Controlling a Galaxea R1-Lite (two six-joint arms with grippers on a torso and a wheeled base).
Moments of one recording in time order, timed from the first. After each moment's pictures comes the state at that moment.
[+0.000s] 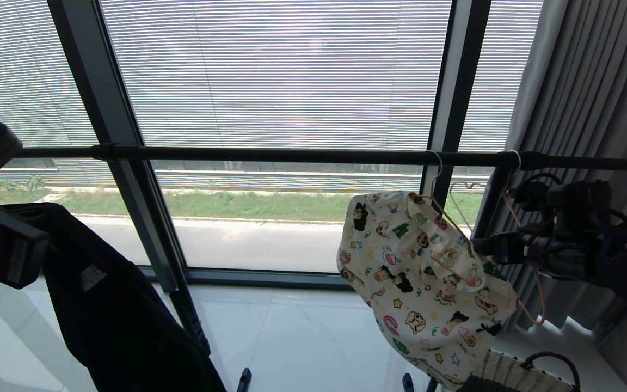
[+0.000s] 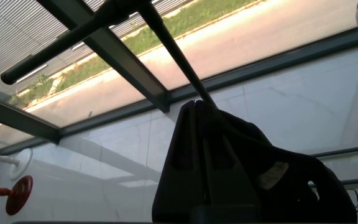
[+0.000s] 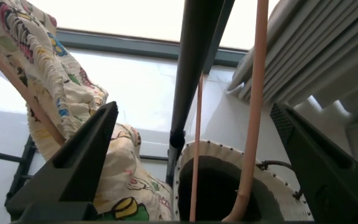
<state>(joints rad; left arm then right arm) -0.13 1.08 -0.86 0.10 0.19 0.49 0.24 1.79 -0.82 -0.49 -0.11 0.08</state>
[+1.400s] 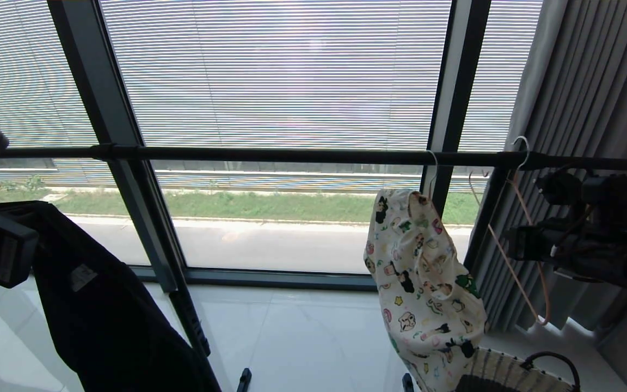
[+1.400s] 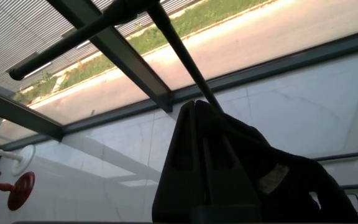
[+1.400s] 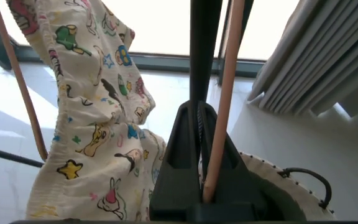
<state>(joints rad) -0.11 1.07 -0.86 0.10 0.19 0.49 0.24 1.66 -0.75 -0.50 -0.03 0.16</state>
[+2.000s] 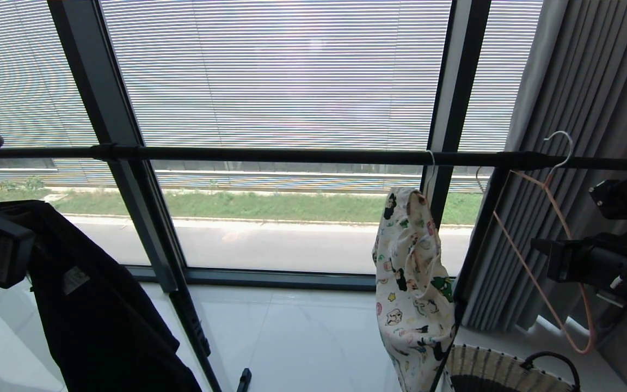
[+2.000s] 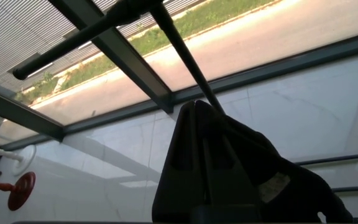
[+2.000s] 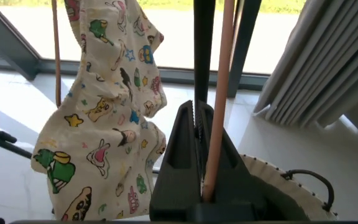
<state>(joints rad) -0.11 1.06 -0.86 0.10 0.19 0.49 0.23 1.42 -0.53 -0.58 0.02 0.16</state>
